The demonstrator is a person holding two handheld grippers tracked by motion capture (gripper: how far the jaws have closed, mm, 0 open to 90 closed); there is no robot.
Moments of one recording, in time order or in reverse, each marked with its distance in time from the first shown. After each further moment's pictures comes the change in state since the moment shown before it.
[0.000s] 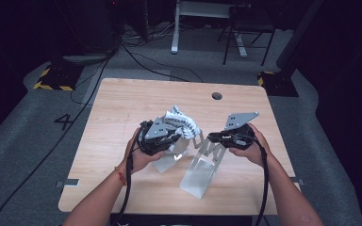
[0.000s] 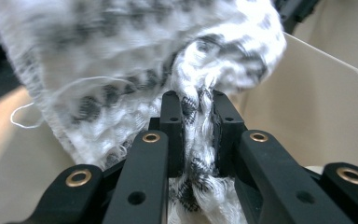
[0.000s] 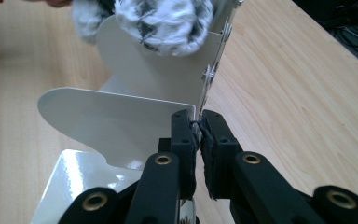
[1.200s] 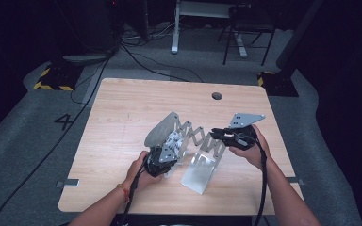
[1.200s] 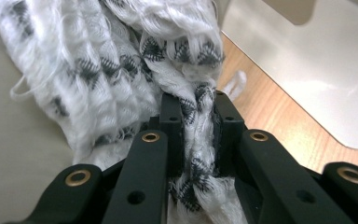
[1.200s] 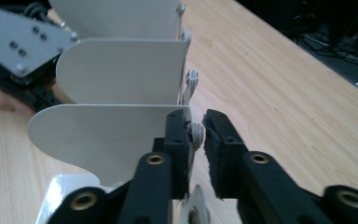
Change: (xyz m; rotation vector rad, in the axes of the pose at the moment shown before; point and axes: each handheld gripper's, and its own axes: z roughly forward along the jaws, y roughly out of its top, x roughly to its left) left arm -0.029 -0.080 0.042 0.303 0.053 0.064; right arm -0.001 -0.011 -0.005 -0.098 -0.101 0.105
